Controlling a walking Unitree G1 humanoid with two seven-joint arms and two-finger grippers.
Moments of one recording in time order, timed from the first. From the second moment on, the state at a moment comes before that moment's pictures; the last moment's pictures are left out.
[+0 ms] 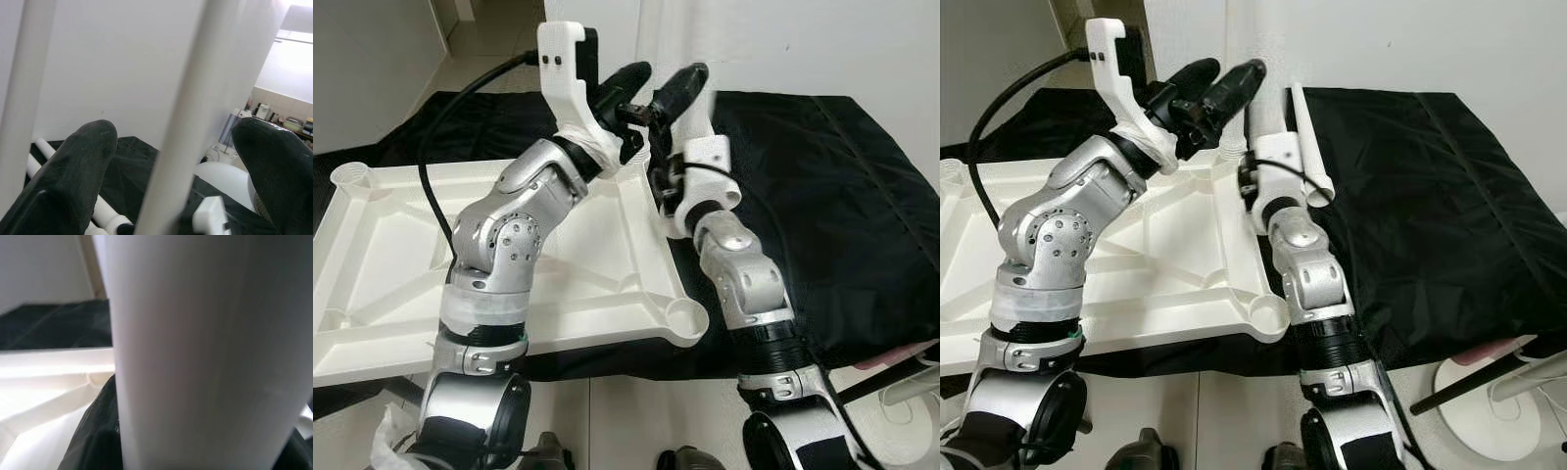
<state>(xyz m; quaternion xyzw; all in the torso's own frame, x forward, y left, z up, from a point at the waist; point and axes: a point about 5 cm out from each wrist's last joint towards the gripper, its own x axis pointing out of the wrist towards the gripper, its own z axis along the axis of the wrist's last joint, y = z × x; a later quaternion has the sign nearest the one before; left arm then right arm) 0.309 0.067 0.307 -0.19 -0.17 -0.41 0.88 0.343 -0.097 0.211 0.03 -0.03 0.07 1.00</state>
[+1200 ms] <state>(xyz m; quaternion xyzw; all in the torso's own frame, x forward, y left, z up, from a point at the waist) 0.243 0.090 0.152 0.10 0.04 -0.45 0.89 0.282 -0.113 0.203 0.08 -0.21 0.14 0.96</state>
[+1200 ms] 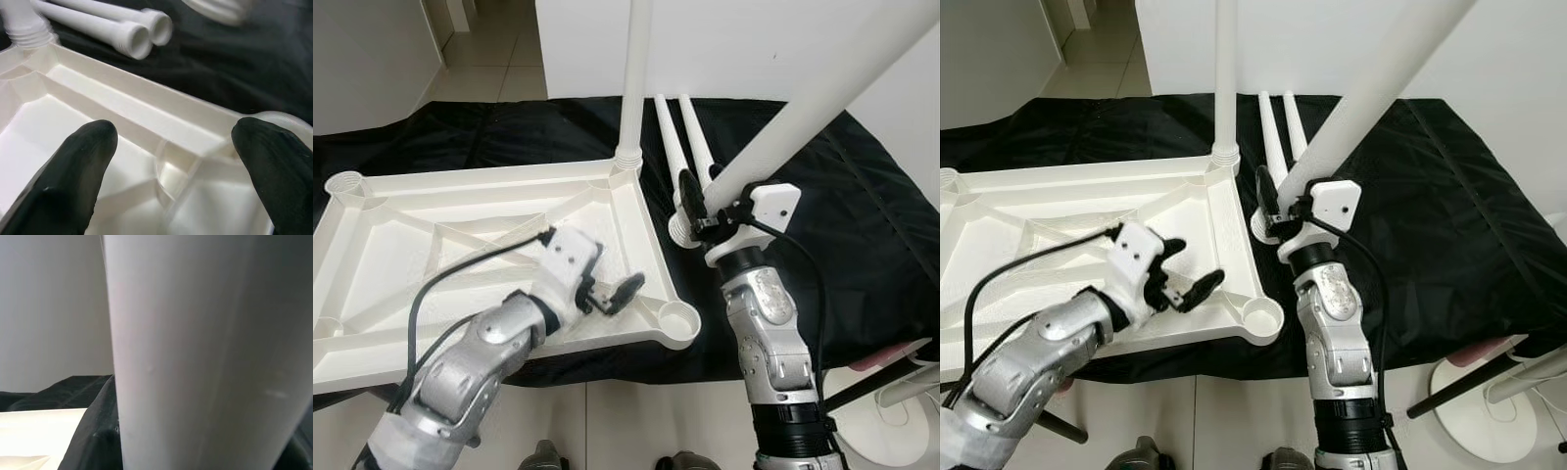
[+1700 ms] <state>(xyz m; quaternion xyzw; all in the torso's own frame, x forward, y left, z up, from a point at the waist) 0.246 0.084 0.124 0.23 0.08 -0.51 0.82 0.280 -0.113 0.202 0.07 -0.21 0.14 0.96</state>
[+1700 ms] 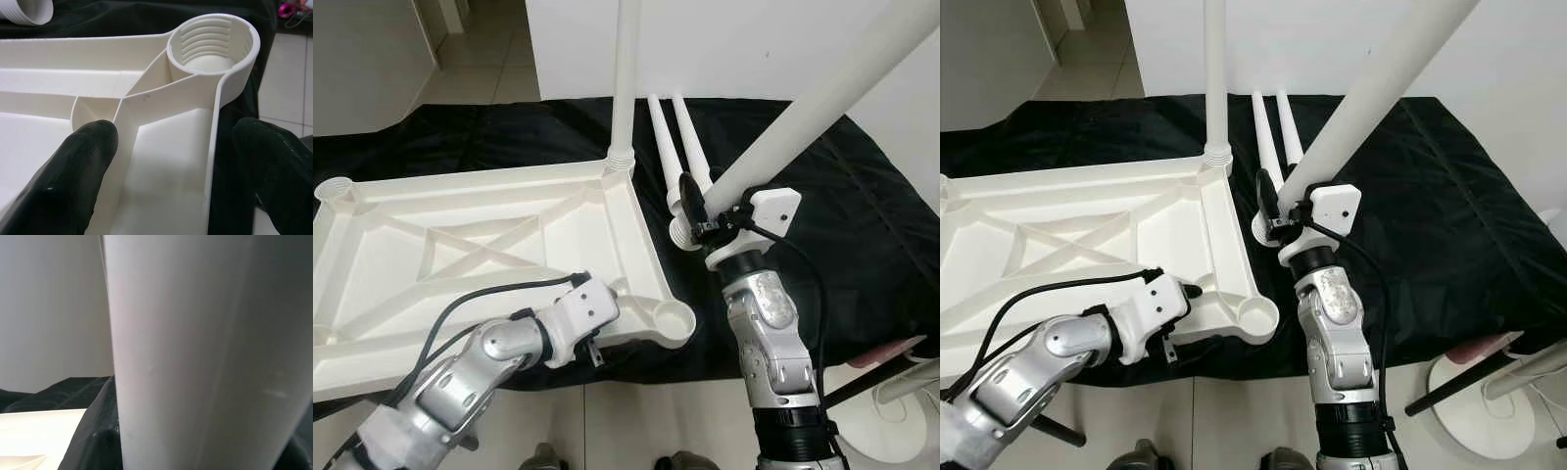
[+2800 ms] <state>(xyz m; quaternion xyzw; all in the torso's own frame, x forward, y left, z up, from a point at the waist) 0.259 0.064 0.185 0.03 -0.05 -0.50 0.87 0.284 -0.117 0.193 0.03 -0.19 0.13 0.97</state>
